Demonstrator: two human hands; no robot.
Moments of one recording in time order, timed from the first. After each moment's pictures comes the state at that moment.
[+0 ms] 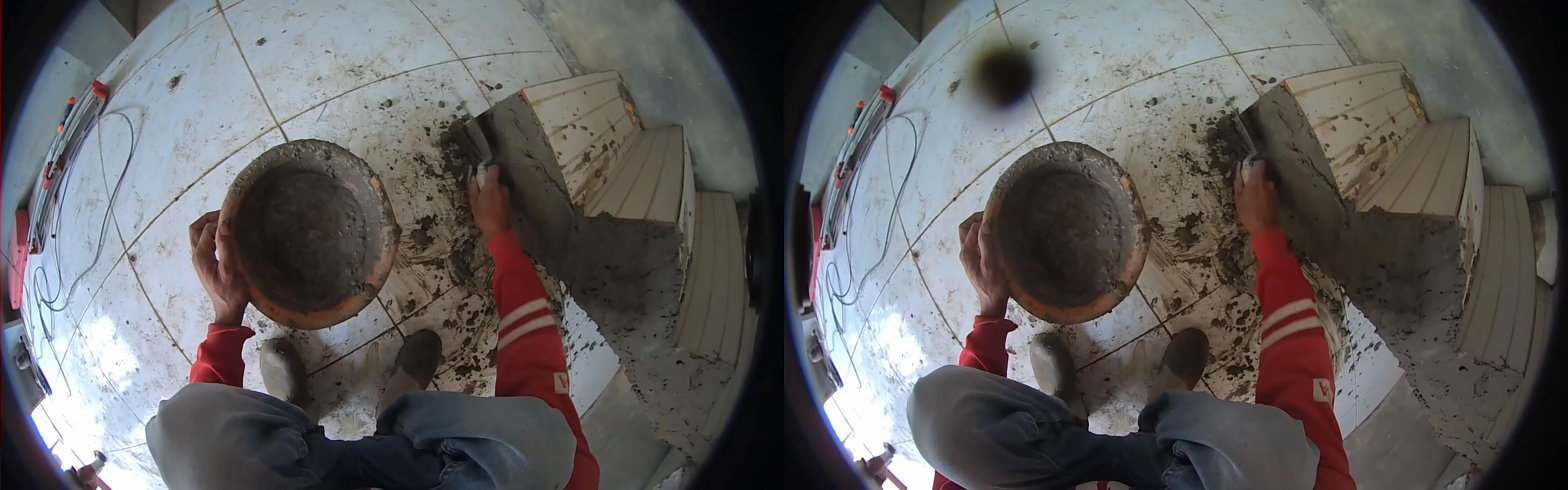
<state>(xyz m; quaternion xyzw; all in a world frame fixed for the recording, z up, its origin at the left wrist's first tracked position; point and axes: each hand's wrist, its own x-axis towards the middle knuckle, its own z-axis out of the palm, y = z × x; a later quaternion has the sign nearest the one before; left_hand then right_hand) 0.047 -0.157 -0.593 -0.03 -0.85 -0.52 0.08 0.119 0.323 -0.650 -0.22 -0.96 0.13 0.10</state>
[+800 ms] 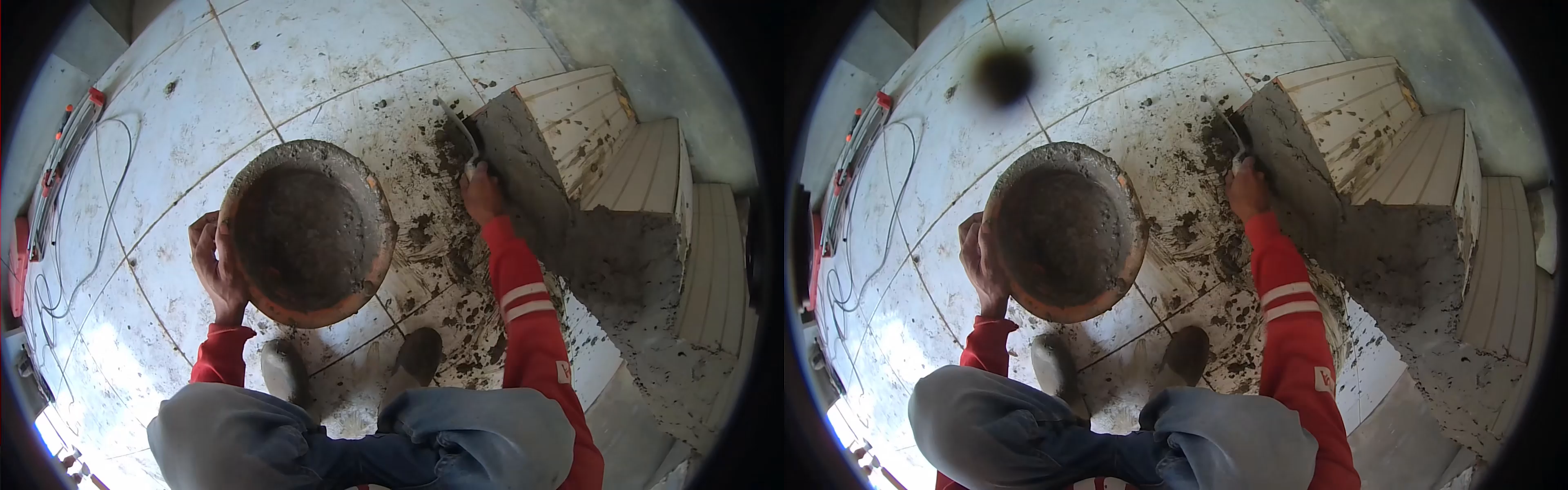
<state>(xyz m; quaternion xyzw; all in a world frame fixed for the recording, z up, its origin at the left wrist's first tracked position) 0.045 -0.155 -0.590 -0.04 -0.85 -0.52 0.07 0.119 0.332 -0.669 -0.25 -0.96 0.12 0.07</state>
